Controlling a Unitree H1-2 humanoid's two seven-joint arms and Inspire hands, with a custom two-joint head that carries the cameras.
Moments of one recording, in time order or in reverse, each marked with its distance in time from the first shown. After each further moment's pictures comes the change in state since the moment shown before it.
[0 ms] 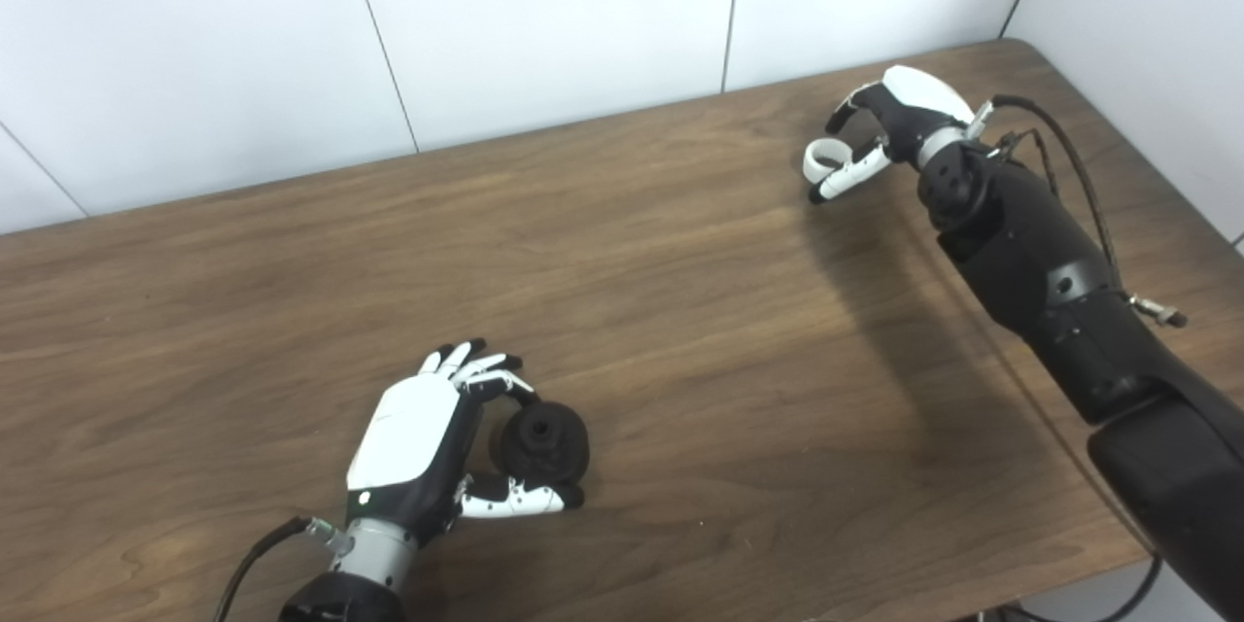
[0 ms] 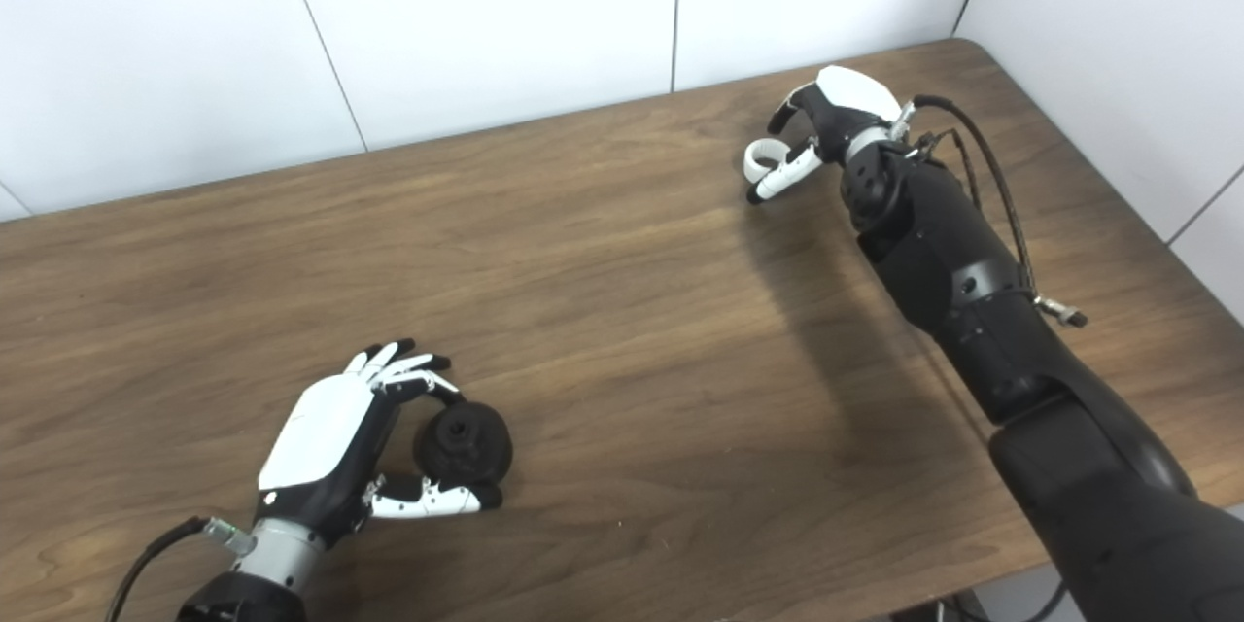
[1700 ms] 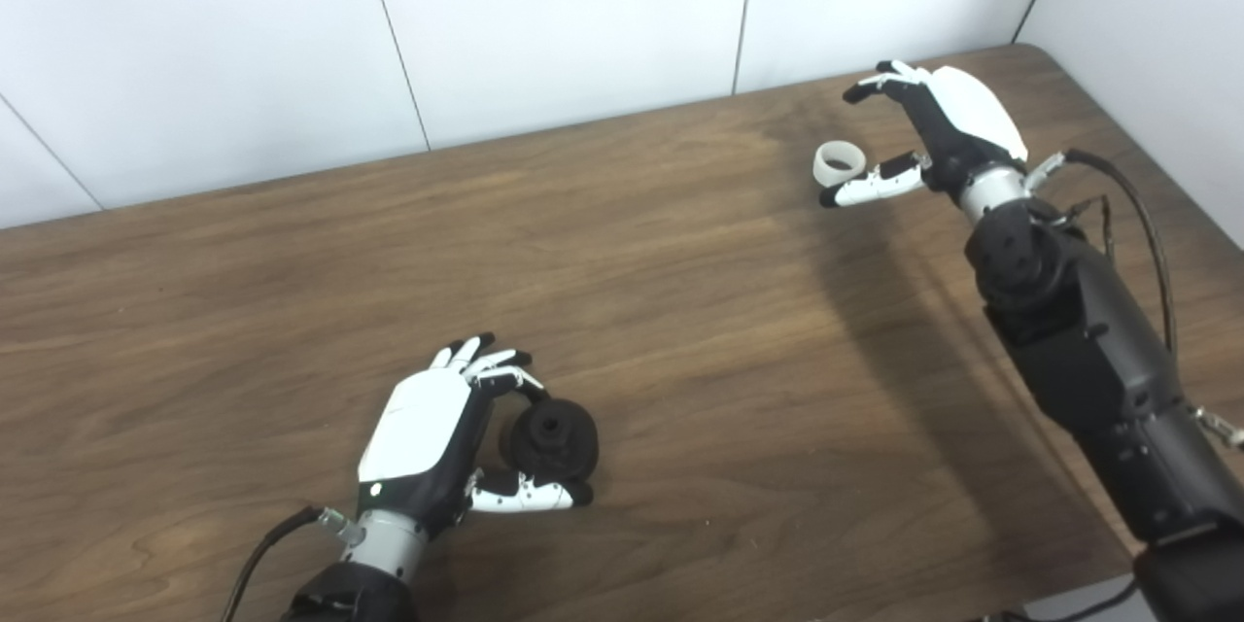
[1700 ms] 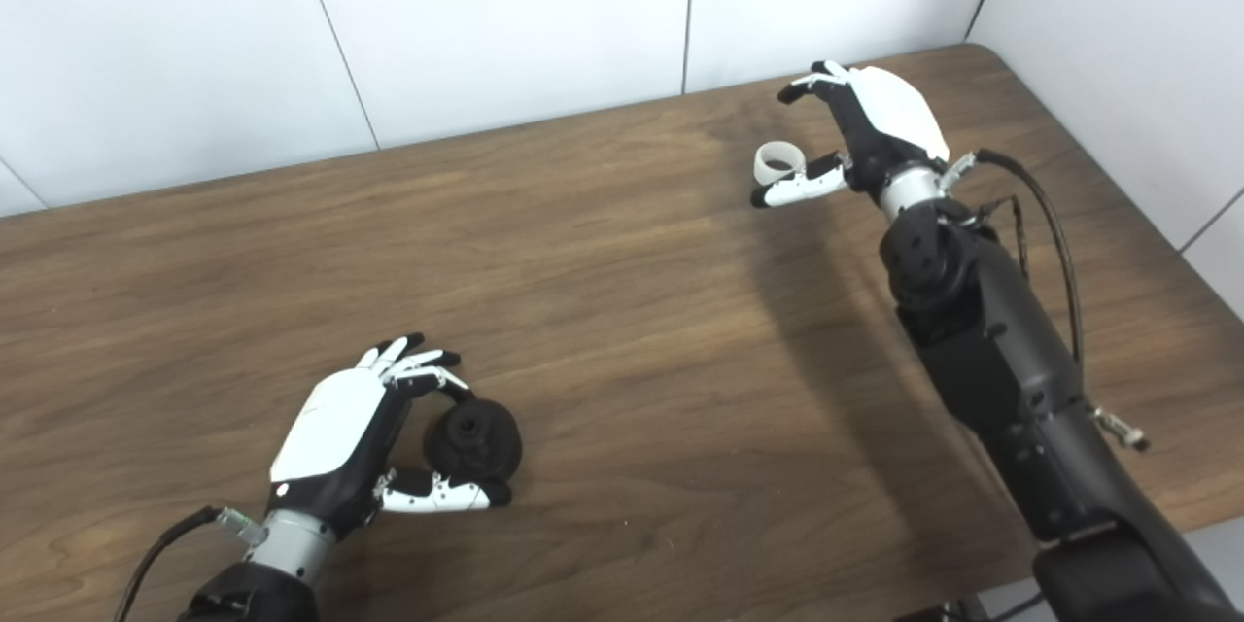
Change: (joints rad) left arm -0.009 -0.008 -0.005 0.000 0.007 0.018 -0.013; right arm 0.220 0.021 -0.146 -0.363 0.033 -0.032 -0.088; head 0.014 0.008
